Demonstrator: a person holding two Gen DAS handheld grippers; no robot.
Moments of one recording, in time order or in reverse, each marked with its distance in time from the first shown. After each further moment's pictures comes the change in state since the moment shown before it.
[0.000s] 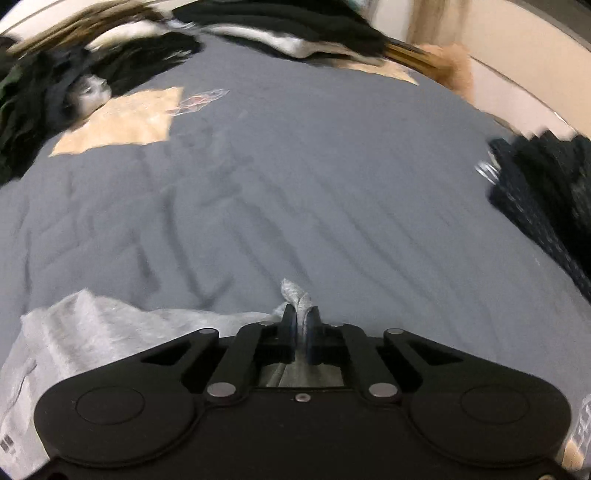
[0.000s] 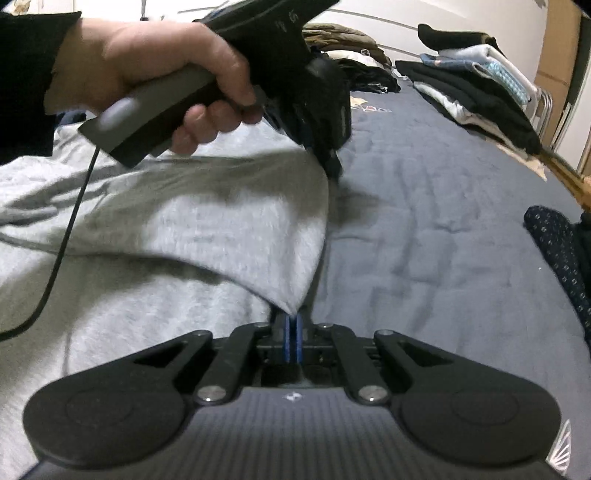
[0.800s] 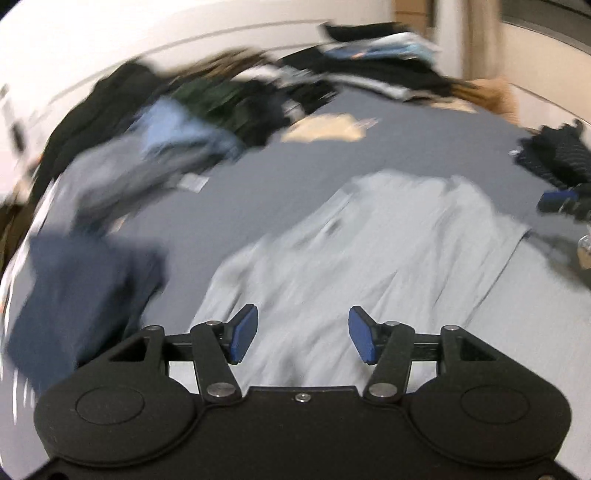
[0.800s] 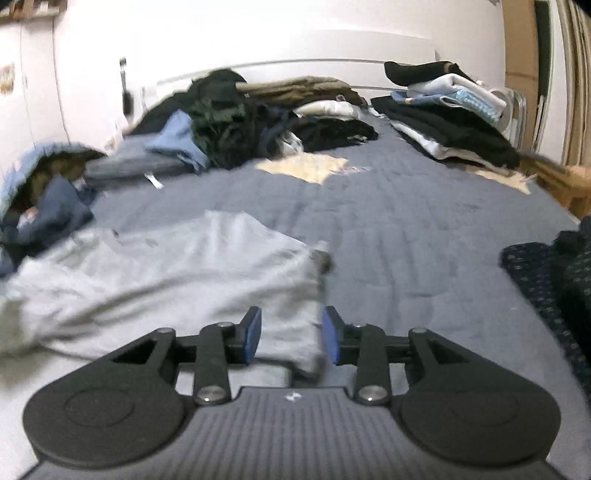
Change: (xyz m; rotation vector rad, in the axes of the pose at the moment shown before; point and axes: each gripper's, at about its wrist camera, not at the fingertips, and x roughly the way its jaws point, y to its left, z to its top) left arm -0.307 0.145 -0.232 -0.020 -0.166 0.297; right arm -0.058 -0.013 0.051 0.195 -0.191 0.075
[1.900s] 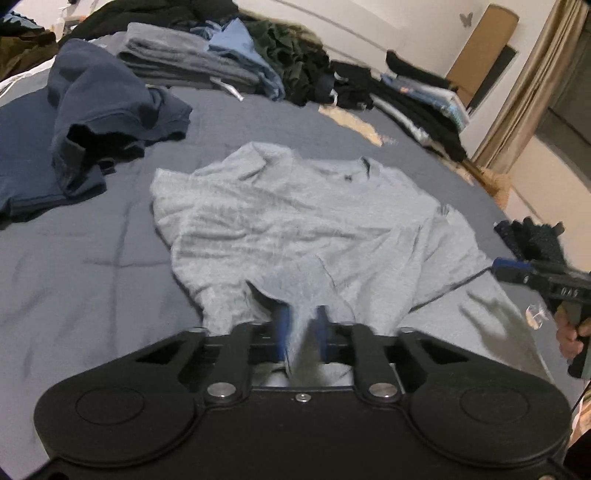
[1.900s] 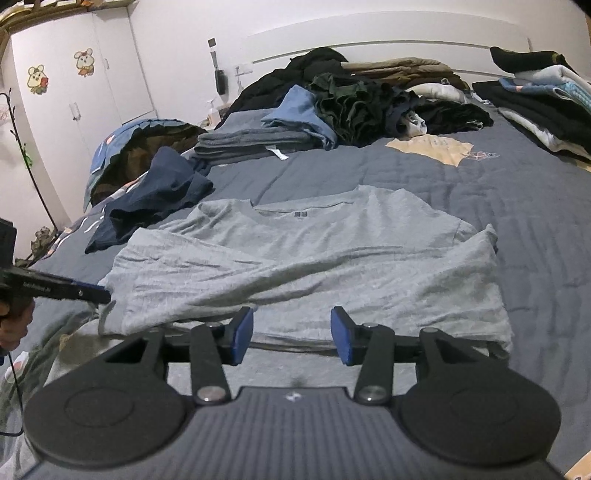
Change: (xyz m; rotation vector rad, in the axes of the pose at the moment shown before) left arm 0.002 0.051 -0.115 -0.454 -0.057 -0.253; right arm 0.013 0.095 -0.017 -0.083 0.091 0.270
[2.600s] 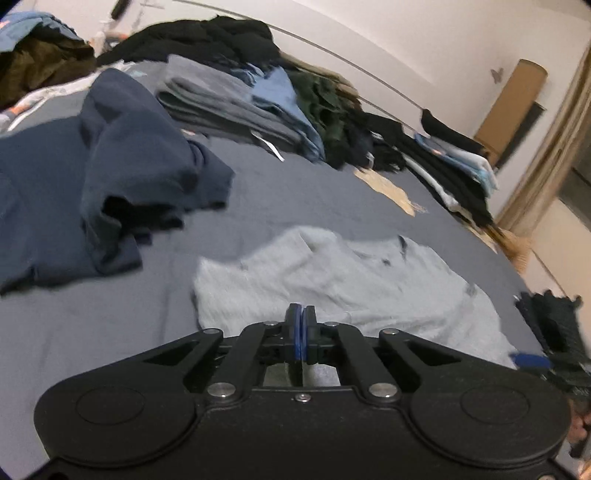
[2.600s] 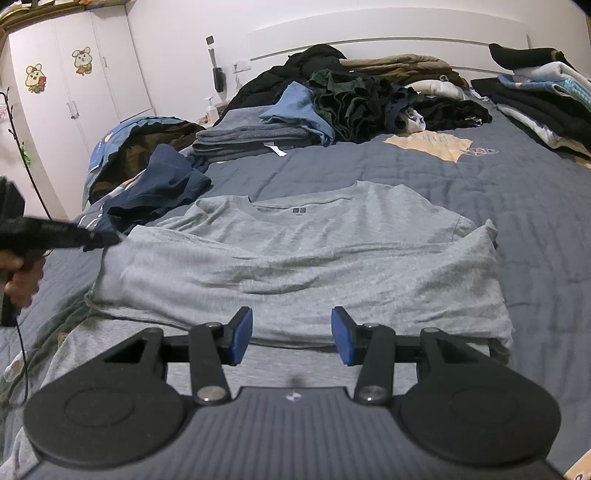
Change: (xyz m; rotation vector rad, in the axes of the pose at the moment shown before) left arm 0.010 0.030 0.052 -0.095 -0.141 0.076; right arm 0.001 -0.001 -0.001 0.008 0.004 -0.006
